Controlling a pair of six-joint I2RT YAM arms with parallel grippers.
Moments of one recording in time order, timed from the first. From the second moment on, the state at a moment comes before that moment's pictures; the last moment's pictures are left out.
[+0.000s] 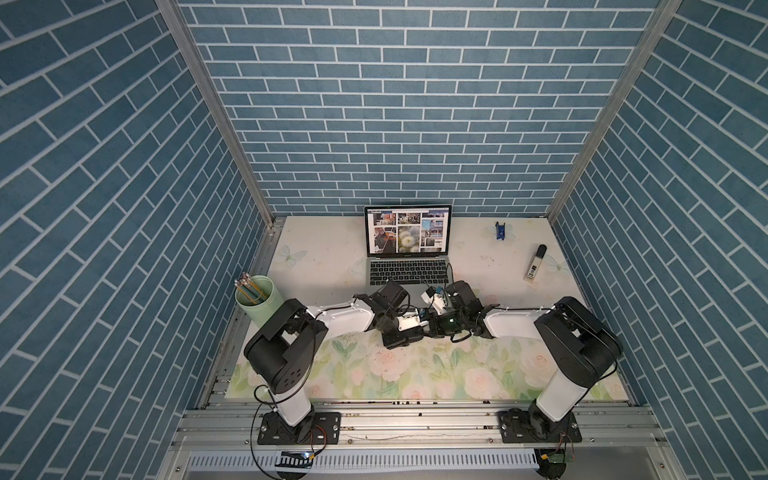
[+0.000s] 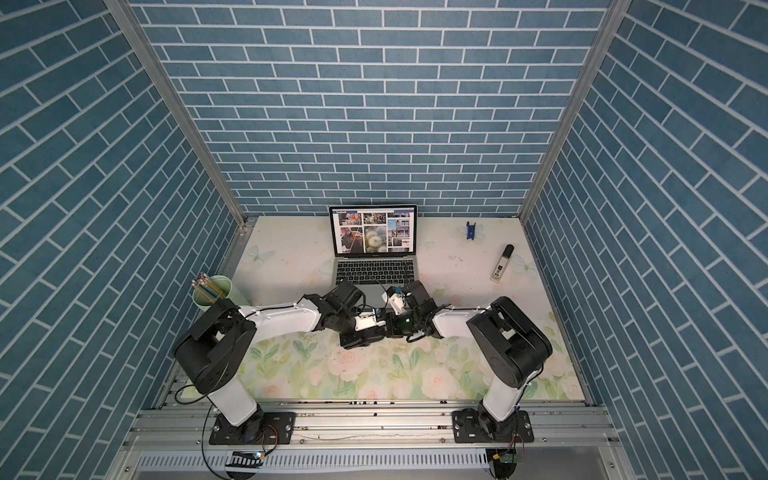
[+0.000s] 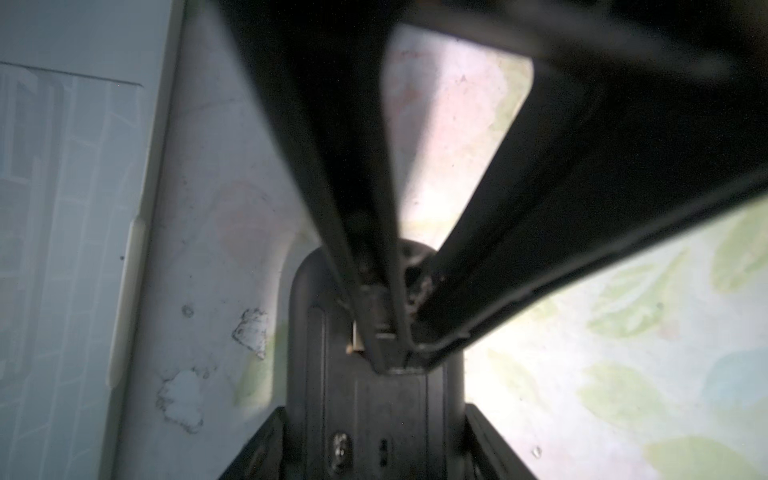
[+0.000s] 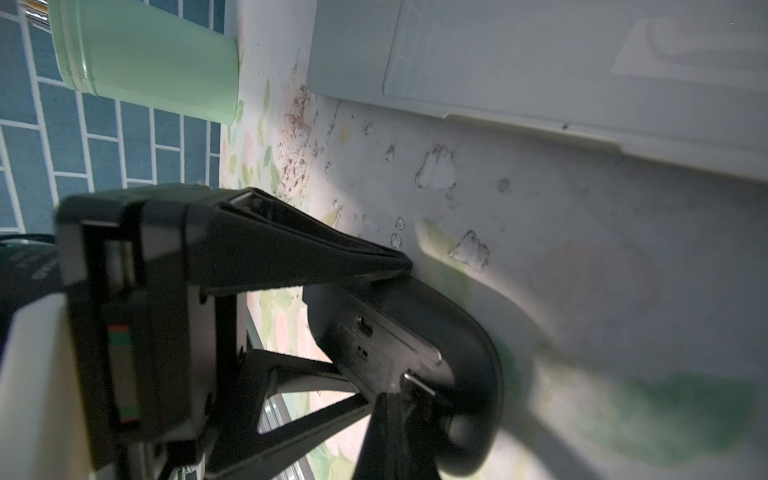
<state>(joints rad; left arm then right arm) -0.73 1.73 0.92 -0.36 0.27 0.60 0.69 1.73 0.73 0.15 -0.70 0.60</state>
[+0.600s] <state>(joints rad) -0.76 1.73 0.91 -0.32 0.29 0.63 0.60 1.70 0.62 0.36 -0.77 0.68</state>
